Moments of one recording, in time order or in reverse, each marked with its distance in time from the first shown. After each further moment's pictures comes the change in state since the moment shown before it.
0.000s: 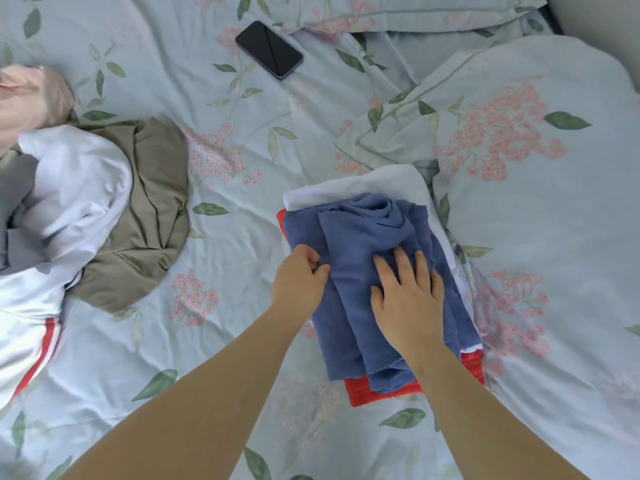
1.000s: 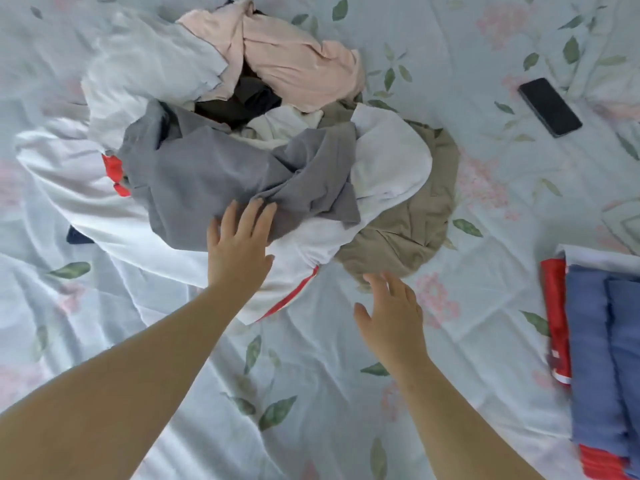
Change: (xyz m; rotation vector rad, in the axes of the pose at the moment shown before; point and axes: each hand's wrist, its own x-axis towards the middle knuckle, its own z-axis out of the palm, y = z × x) left_hand -0.037 -0.336 -0.352 0.693 0.488 0.081; right_hand -0.068 -0.397 0.081 0.070 -0.208 -0.262
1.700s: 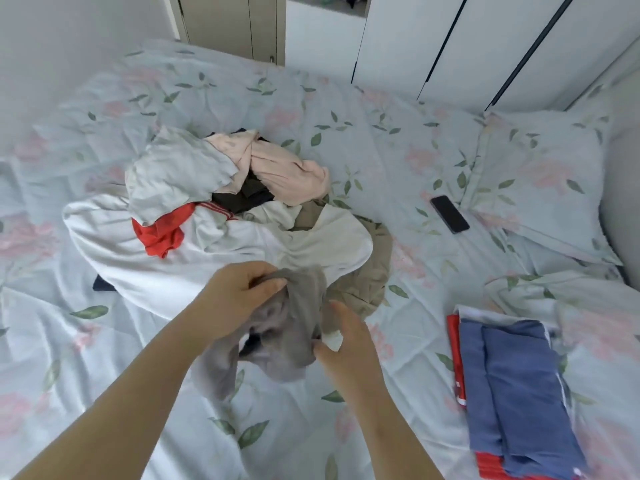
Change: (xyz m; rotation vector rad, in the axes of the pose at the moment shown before) left_hand -0.068 0.020 -0.216 -0.954 -0.148 0.007; right_hand -0.111 -0.067 -0.109 0.500 0.091 -0.151
